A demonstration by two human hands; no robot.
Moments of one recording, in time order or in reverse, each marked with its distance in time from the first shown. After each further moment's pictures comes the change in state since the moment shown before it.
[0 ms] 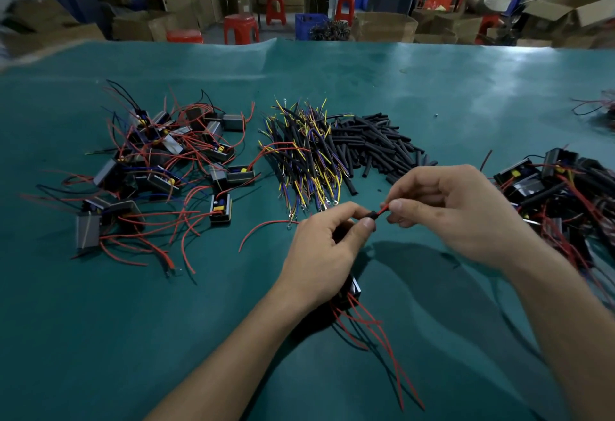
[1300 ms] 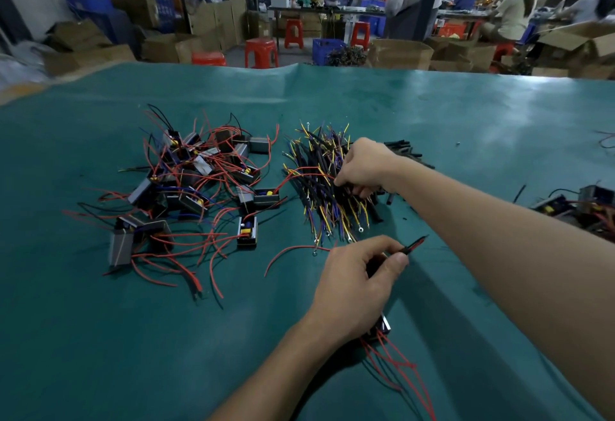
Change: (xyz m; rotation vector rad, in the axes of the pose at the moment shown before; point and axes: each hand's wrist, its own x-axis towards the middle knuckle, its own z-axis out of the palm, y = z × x) left_hand -0.001 -0.006 0.001 0.009 0.003 0.007; right_hand 0.176 -0.022 0.071 -0.481 -0.129 0.381
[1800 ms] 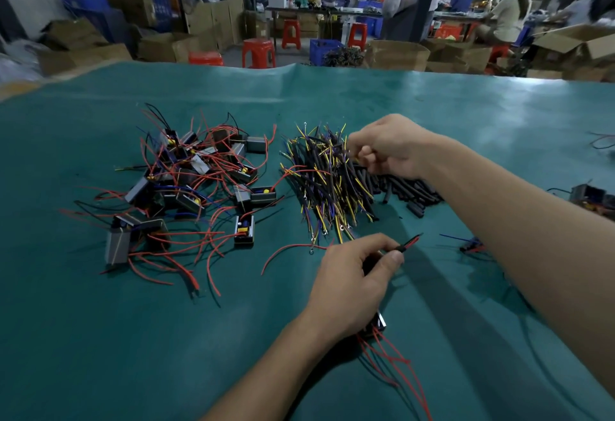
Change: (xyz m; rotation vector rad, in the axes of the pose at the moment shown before) left_hand 0.000 0.002 -0.001 0.044 -0.004 0.022; right_hand -0.013 0.007 -0.038 0.661 -0.047 0.059
